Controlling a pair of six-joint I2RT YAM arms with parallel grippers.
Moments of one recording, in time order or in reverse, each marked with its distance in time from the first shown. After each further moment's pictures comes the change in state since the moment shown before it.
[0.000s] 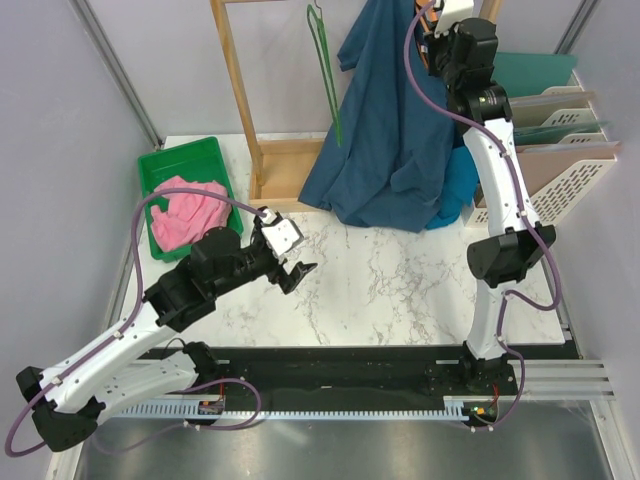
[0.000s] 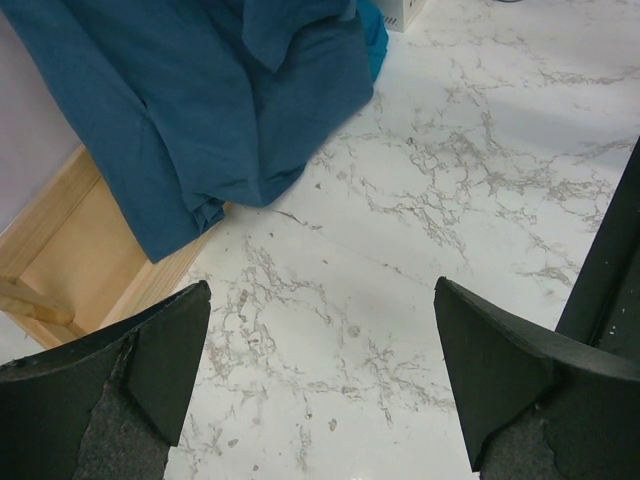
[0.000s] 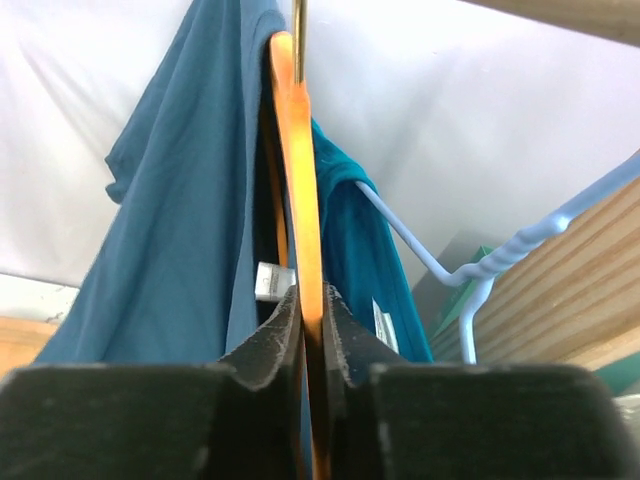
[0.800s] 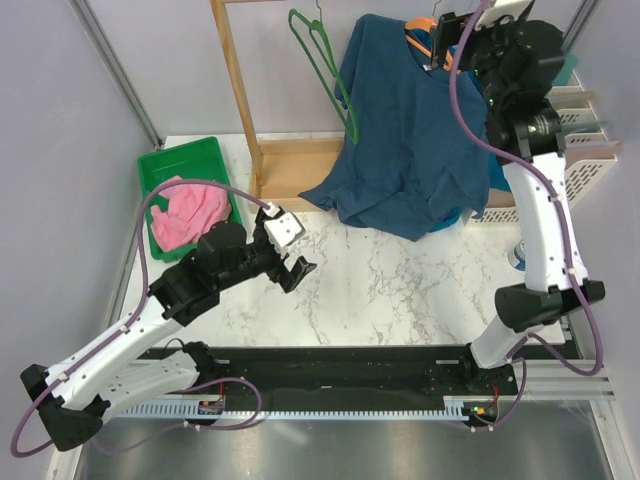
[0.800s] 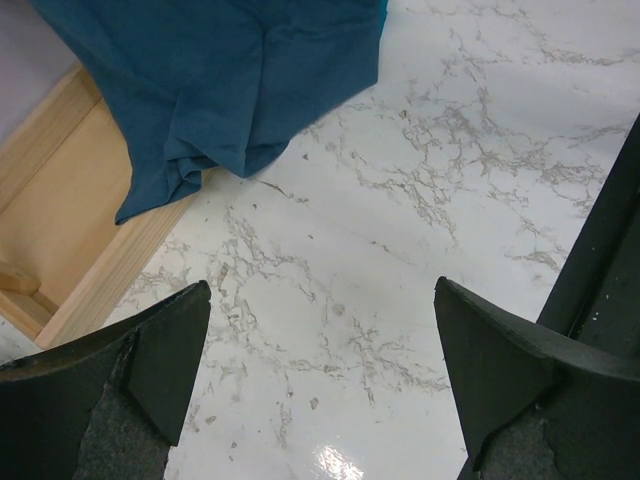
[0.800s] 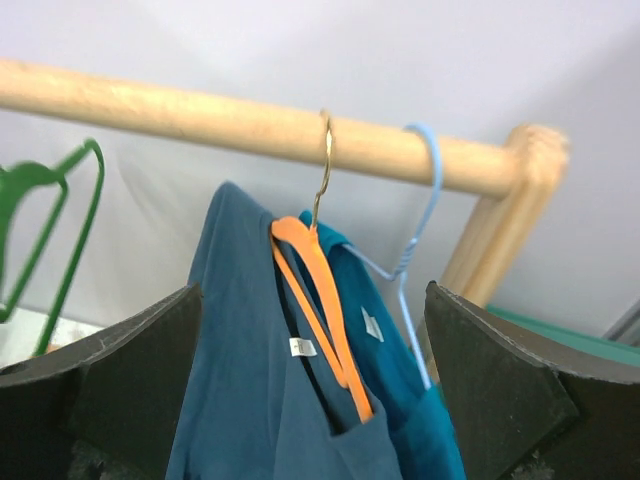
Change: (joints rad) left arm 0.034 0.028 0.004 -0.045 0.026 -0.048; right arm 0.001 -0.340 -0.243 0.106 -0.108 0.077
